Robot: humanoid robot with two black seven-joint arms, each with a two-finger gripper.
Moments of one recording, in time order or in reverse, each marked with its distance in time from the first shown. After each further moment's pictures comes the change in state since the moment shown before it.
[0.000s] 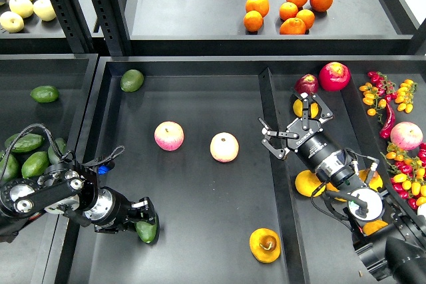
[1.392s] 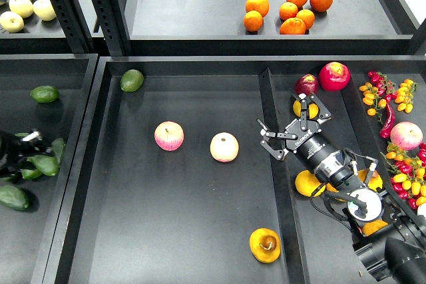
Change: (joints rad) left arm -0.097 0.446 -0.057 0.116 -0.226 0.000 0.000; right arm 0.000 0.000 -0.010 0.002 0.000 0.000 -0.002
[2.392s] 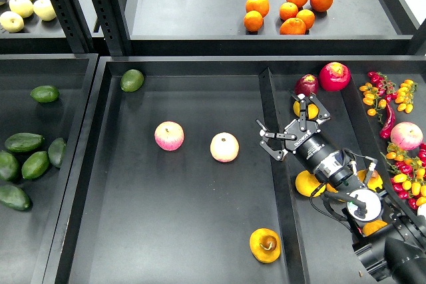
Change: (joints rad) left arm 0.077 -0.003 0.001 0.281 -0.147 0.000 0.000; right arm 0.000 0.000 -0.001 -0.002 -0.005 0.000 0.000
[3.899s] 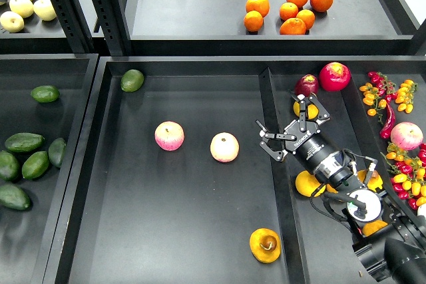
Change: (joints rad) left arm 0.060 -0.104 0.009 0.165 -0.034 0.000 0.000; right arm -0.002 0.000 -0.002 0.000 -0.005 0.000 0.000
